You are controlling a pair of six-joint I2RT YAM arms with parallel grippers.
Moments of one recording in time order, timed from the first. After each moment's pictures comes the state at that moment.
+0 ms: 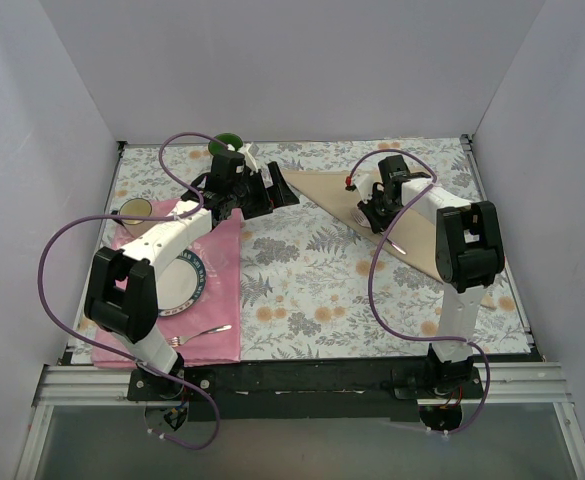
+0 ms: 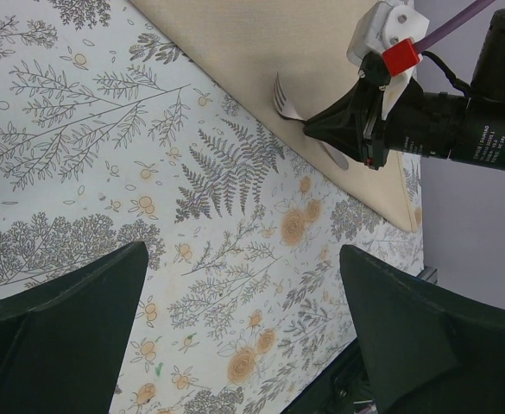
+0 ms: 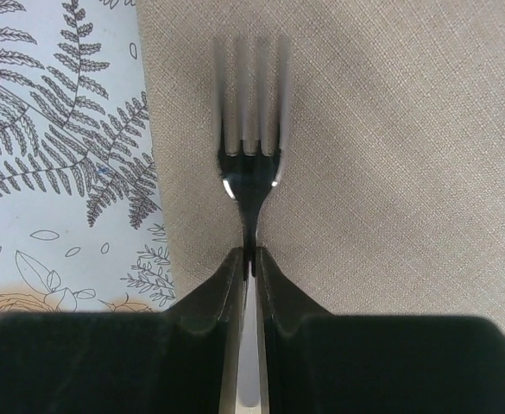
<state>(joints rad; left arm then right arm) -0.42 1.64 1.27 -0.22 0.35 -0.67 0.23 2.00 1.42 -0.62 -0.25 -0.62</state>
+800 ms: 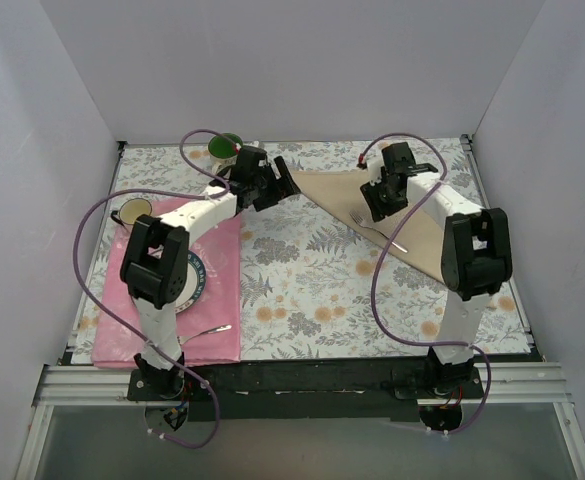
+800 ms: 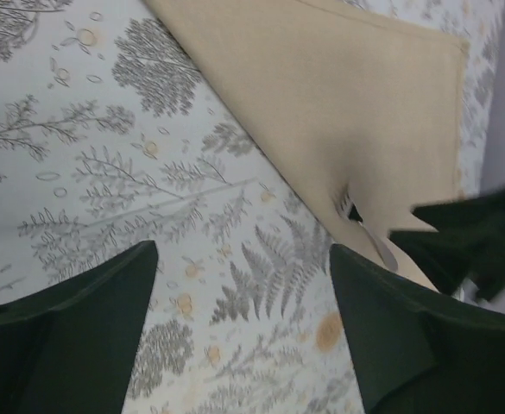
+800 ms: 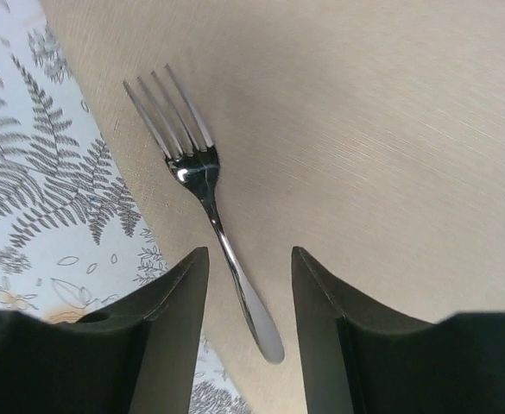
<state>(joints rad) -0.44 1.90 1.44 -0.19 0.16 -0.75 0.24 1.95 1.47 -0.64 -0.13 -0.36</state>
